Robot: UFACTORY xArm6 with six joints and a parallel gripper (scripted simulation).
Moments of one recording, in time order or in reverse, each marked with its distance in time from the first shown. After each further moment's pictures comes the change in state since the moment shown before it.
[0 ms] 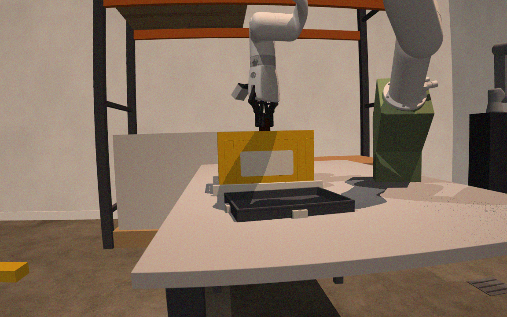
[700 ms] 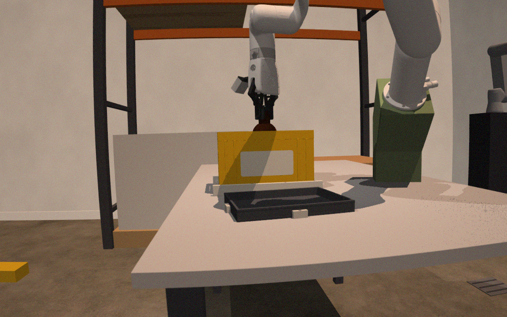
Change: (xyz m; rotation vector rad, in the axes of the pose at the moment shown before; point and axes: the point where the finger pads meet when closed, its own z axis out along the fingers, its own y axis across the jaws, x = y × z) arm 0.000 0.000 -0.021 0.000 0.000 0.000
